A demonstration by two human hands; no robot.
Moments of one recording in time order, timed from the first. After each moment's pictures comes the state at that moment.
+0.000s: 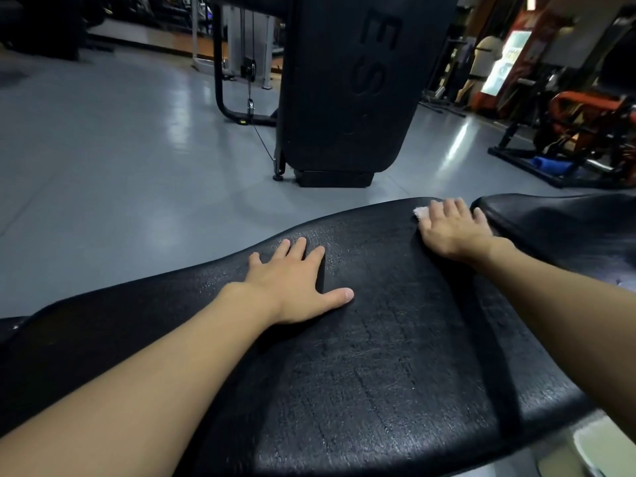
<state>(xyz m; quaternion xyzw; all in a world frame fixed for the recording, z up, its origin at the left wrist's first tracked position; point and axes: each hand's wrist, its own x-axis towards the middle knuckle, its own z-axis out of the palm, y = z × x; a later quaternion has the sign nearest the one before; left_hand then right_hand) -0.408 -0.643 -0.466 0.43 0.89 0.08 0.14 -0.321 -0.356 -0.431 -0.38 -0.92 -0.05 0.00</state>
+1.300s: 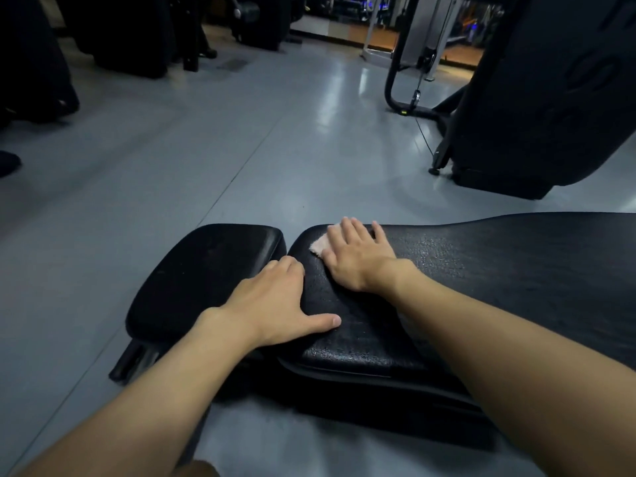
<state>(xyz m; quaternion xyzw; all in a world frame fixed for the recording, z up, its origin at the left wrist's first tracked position) -0.391 -0.964 -0.519 0.21 0.96 0.14 0.09 -0.449 -0.782 -0.530 0.05 -0.99 -0.04 -0.08</state>
